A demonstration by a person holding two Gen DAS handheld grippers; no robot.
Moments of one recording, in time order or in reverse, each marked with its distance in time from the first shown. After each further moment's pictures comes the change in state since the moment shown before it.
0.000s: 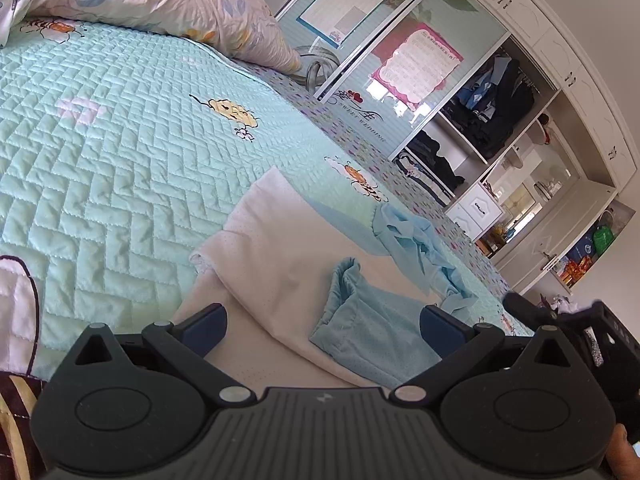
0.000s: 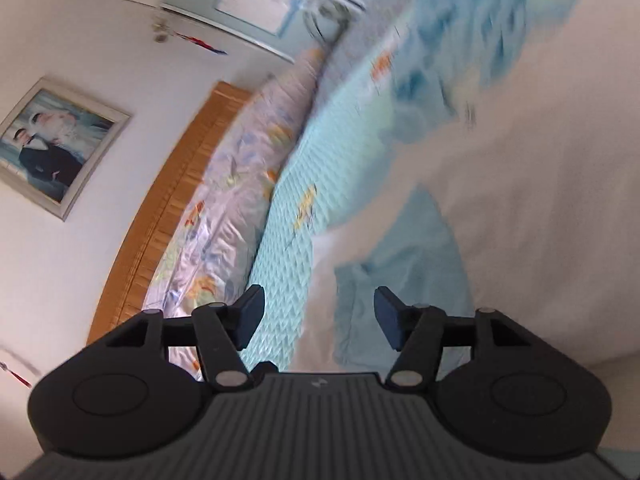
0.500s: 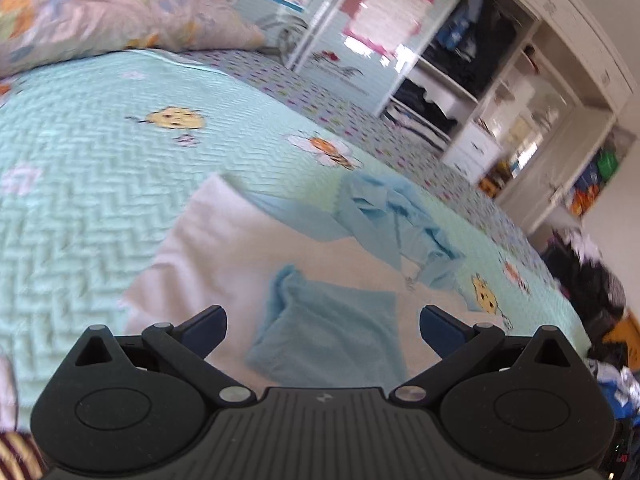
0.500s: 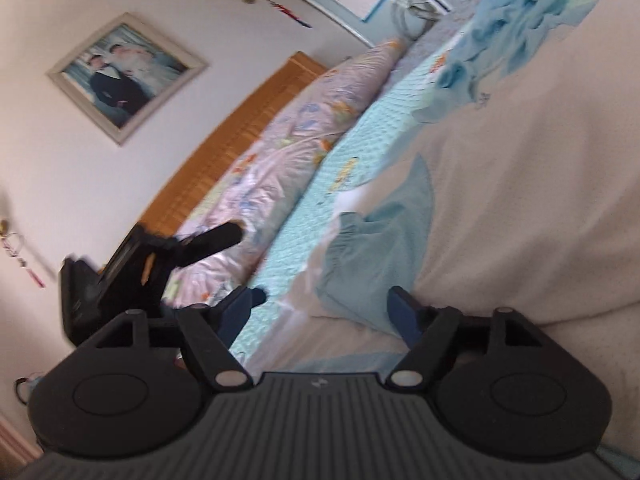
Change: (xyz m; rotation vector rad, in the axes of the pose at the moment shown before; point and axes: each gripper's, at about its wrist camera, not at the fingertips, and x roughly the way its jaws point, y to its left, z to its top) left arm 0.031 -0.081 0.039 0.180 0.190 -0.029; right arm -0.023 -0.054 -0.035 -0.121 0.073 0.284
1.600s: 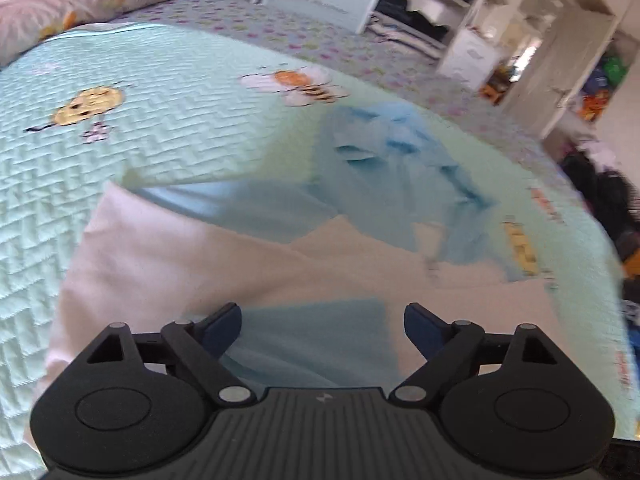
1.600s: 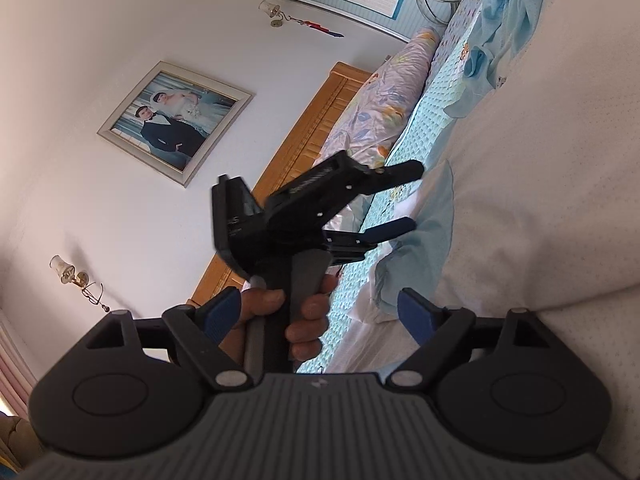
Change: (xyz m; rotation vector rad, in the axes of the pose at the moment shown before) left arm 0.103 -0.024 0.039 0.137 0.216 -0.002; right arm -0.014 -0.022 0.003 0.151 -0.027 0.216
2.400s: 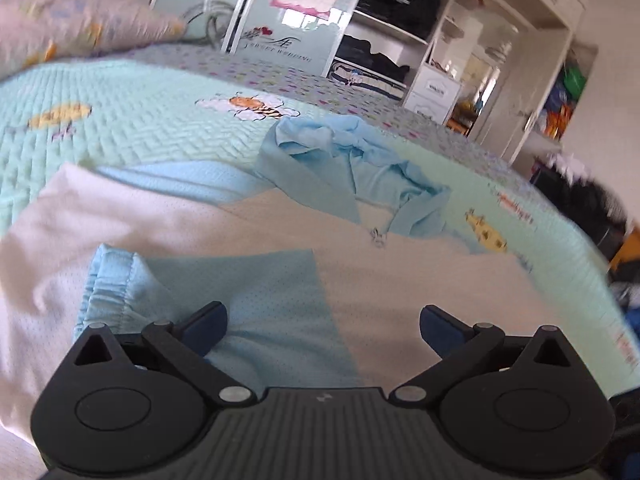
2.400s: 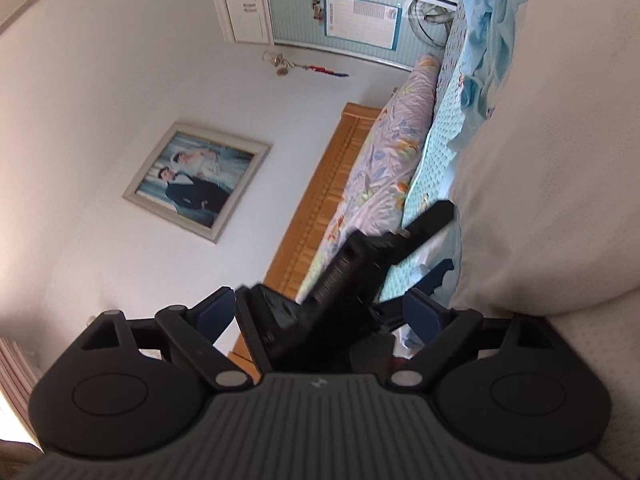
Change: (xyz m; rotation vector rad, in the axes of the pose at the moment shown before) left arm 0.025 -0.033 -0.068 0.114 -0.181 0.075; right arm -0.027 -0.019 0.009 0.141 -0.166 0.126
